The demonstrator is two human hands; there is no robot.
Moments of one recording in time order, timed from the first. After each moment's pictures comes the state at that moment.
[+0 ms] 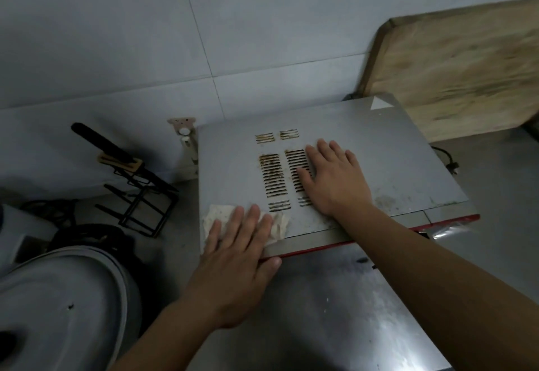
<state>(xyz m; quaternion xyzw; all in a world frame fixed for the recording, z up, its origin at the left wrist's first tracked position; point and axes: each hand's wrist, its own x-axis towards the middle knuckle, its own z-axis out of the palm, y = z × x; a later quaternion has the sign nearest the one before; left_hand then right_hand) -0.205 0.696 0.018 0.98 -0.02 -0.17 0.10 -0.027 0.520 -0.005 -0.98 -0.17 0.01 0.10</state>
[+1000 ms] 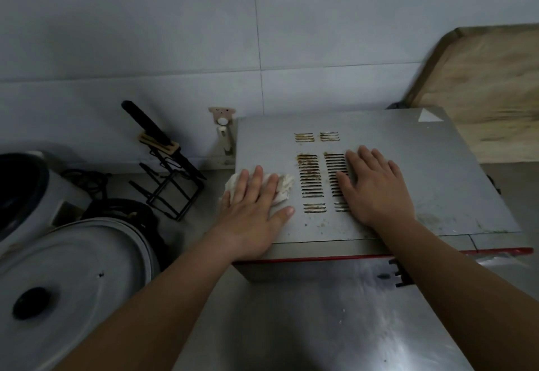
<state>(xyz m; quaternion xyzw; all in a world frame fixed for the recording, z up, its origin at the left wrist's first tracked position) -0.154 0.740 0.014 0.96 0.08 -0.19 0.20 -0.026 0.520 -0.006 -0.98 -0.17 0.02 0.07</state>
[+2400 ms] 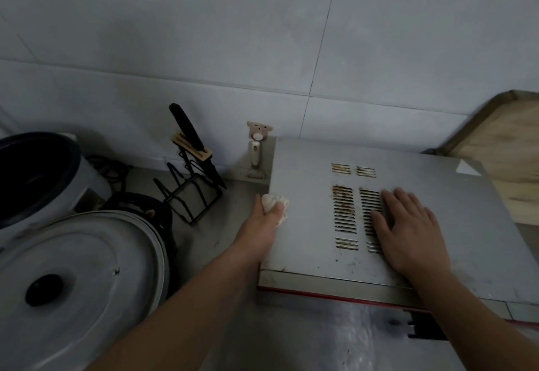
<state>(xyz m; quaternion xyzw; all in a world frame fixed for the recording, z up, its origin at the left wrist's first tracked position) -0.149 0.771 -0.017 0.66 0.32 -0.02 0.68 -0.024 0.523 -0.005 -0.98 -0.17 0.01 0.07</state>
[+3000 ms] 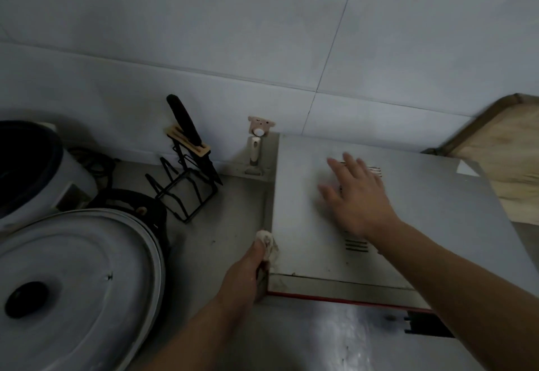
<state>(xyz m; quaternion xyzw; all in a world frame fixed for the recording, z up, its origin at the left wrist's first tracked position) -0.210 0.763 -0.048 0.40 0.34 -0.03 0.85 -0.016 0.628 0.024 -0.96 -0.27 0.08 0.07</state>
